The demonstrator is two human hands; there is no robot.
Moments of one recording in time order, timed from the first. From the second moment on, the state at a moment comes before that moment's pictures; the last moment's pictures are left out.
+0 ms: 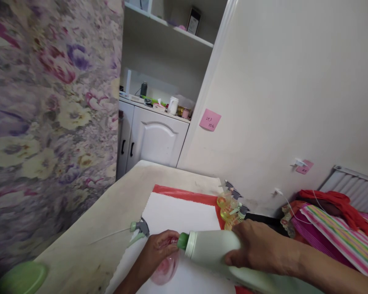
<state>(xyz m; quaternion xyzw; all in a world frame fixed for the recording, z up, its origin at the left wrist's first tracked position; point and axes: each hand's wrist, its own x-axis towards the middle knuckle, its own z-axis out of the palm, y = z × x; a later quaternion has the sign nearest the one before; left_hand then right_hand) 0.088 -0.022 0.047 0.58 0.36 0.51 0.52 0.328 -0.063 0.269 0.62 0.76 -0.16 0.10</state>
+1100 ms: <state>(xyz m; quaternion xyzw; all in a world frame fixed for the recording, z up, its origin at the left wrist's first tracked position) 0.088 -0.020 0.047 0.59 0.37 0.50 0.52 0.328 -0.062 0.274 0.62 0.76 -0.17 0.11</state>
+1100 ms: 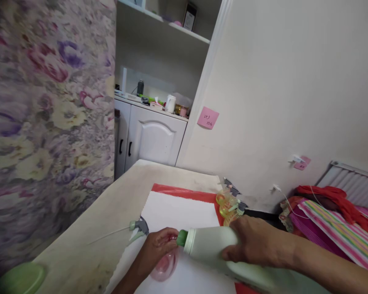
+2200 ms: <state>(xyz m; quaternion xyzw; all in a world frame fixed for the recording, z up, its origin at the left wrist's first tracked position) 0.089 -0.021 0.049 0.59 0.37 0.50 0.52 0.326 -0.062 0.278 0.62 0.76 -0.15 0.12</state>
